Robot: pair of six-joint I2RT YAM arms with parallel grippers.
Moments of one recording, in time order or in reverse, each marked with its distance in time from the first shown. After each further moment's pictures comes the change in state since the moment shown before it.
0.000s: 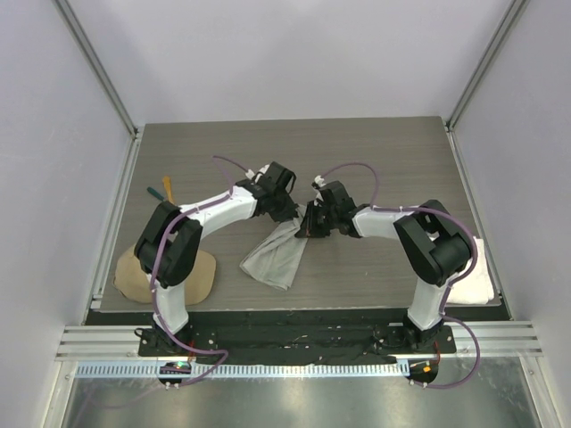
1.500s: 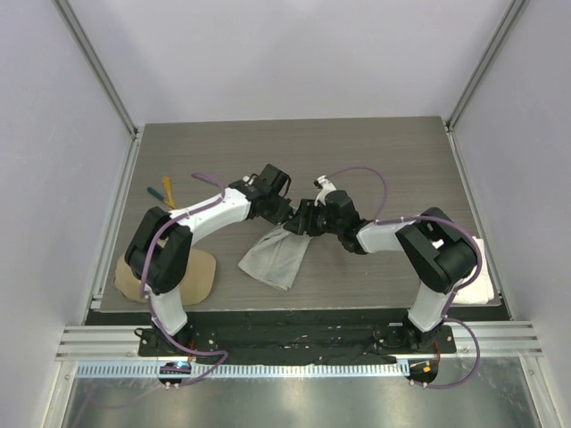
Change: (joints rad) left arm -0.013 -0.074 -0.037 -0.107 -0.062 -0.454; right arm 0.028 -0.062 -0.179 0.443 0.052 -0.014
